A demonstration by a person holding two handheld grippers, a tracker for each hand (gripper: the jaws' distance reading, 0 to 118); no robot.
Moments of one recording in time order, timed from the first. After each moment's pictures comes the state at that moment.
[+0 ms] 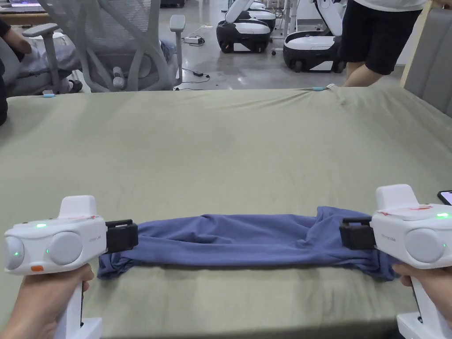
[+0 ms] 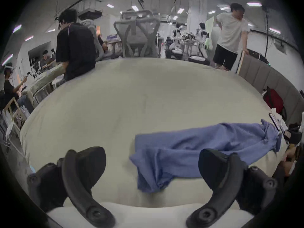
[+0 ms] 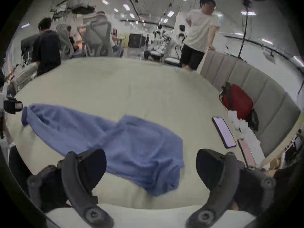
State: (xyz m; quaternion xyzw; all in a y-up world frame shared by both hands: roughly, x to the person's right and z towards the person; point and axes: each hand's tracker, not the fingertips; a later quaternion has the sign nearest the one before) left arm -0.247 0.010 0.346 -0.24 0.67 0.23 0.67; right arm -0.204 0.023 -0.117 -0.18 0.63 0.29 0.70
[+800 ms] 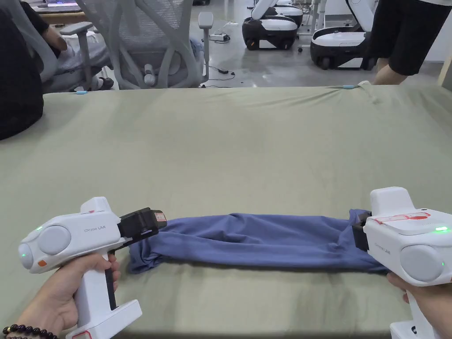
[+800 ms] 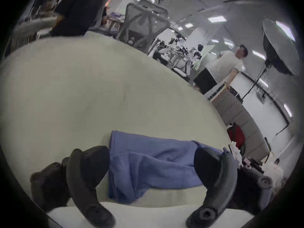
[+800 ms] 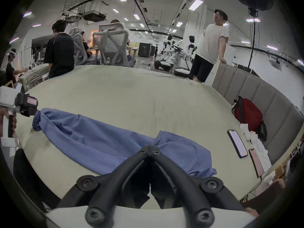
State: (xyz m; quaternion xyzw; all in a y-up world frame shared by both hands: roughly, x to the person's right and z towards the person) left arm -0.284 -0.033 0.416 -0.06 0.55 0.44 0.71; right arm -0.203 0.018 -0.060 -0.15 0.67 0.28 0.67
